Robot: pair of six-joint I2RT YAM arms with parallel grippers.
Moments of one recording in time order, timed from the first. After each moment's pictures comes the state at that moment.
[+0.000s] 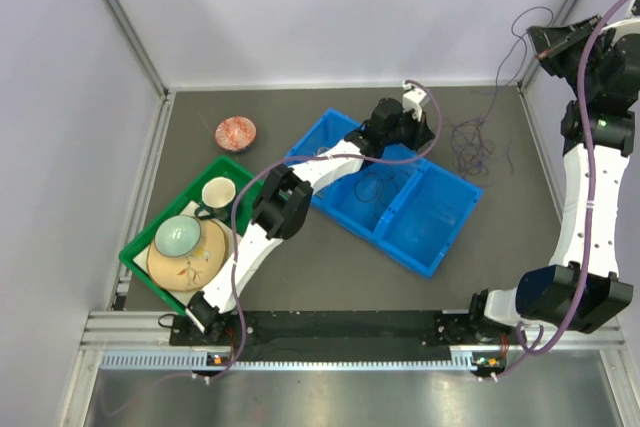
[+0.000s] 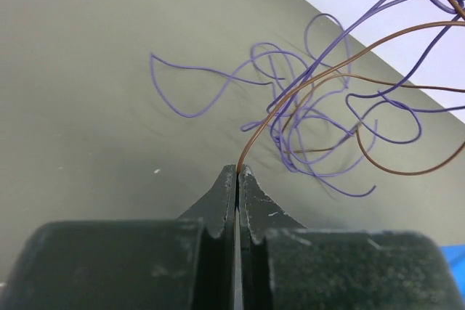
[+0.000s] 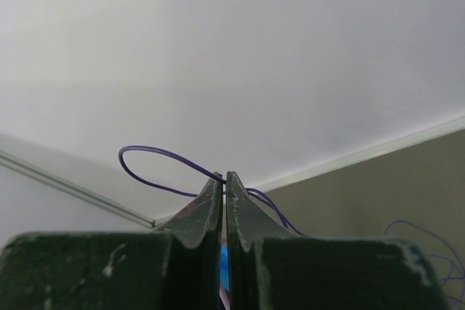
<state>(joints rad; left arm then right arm) -0.77 2.61 2.27 0.14 0.32 -0.28 -0.30 1.35 1.59 -0.14 -0.41 0.76</state>
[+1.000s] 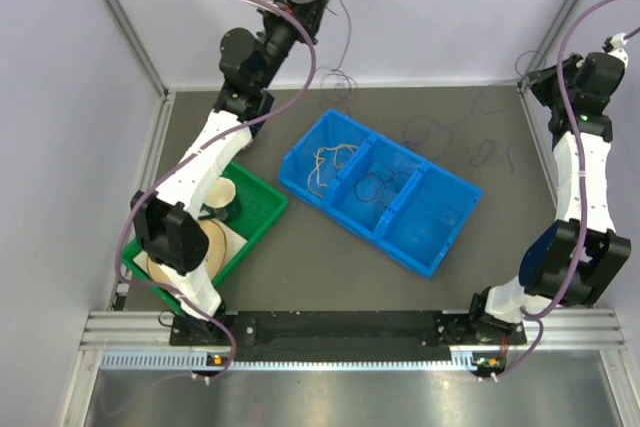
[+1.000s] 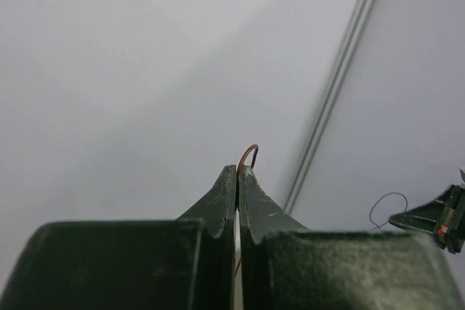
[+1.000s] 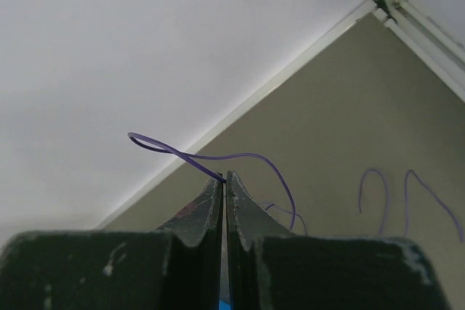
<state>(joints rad) -0.44 1.76 1.81 0.47 0.18 -0.38 -0.34 1.49 1.45 -0.21 -0.20 0.67</state>
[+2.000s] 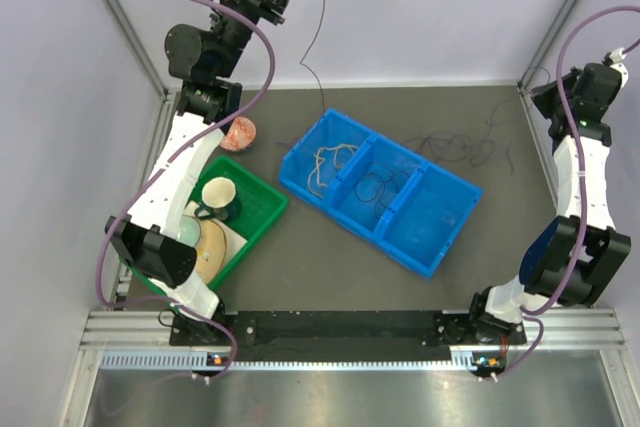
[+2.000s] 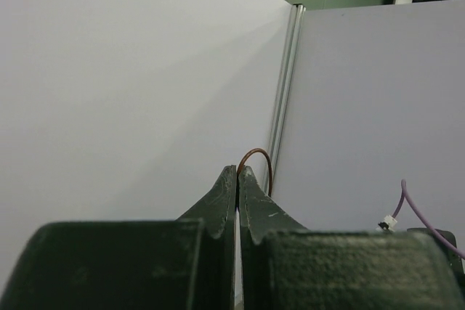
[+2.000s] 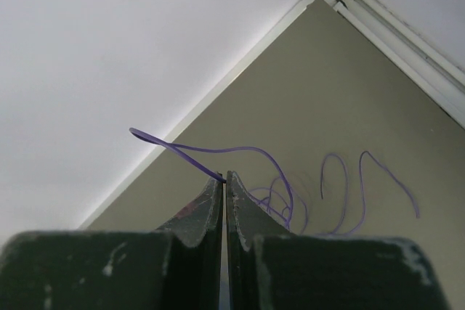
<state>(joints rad) -0.37 1.65 1.90 0.55 0.32 -0.50 -0.37 1.50 1.39 -0.22 -0.13 0.65</state>
